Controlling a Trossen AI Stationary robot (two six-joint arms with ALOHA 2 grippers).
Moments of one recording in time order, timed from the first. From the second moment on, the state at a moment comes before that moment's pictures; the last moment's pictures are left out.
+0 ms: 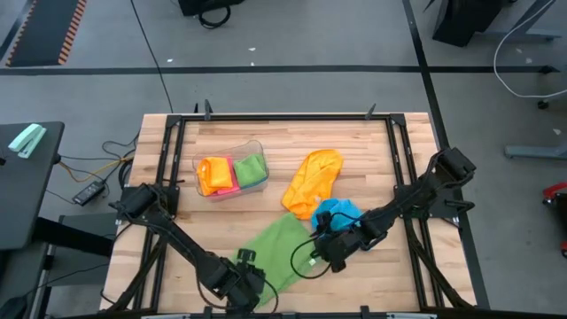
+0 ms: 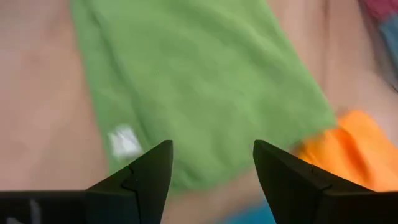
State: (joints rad) left arm -0.73 2.00 1.45 -0.73 -0.24 -0.52; right arm 0.55 1.68 0.88 -0.10 0.36 0.08
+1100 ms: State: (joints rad) left arm -0.70 2.00 1.38 -0.58 -0.07 -0.51; right arm 0.45 1.78 0.84 0.01 0.23 -0.02
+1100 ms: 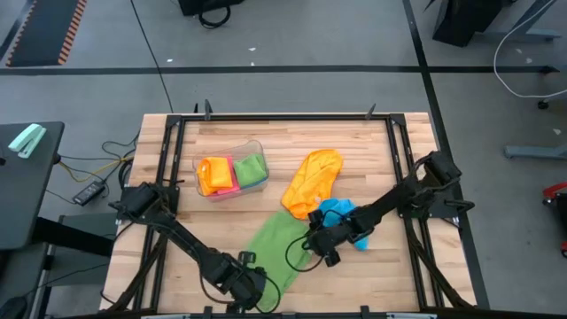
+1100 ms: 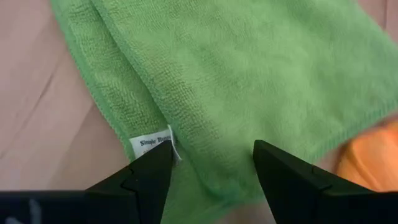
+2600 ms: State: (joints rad) left arm -0.47 2.00 1.35 -0.99 -0.39 -0.75; right arm 0.52 1.62 0.84 -0.04 0.26 0.07
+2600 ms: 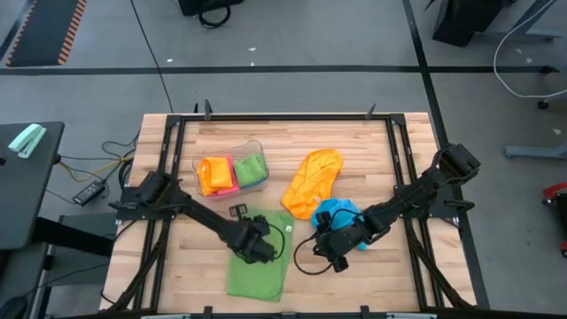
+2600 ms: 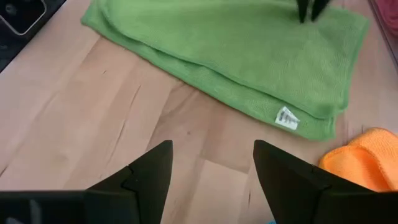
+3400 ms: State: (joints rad) left arm -0.66 2.00 1.43 -0.71 -0.25 -0.38; right arm 0.53 1.78 0.82 0.30 0.26 -0.04
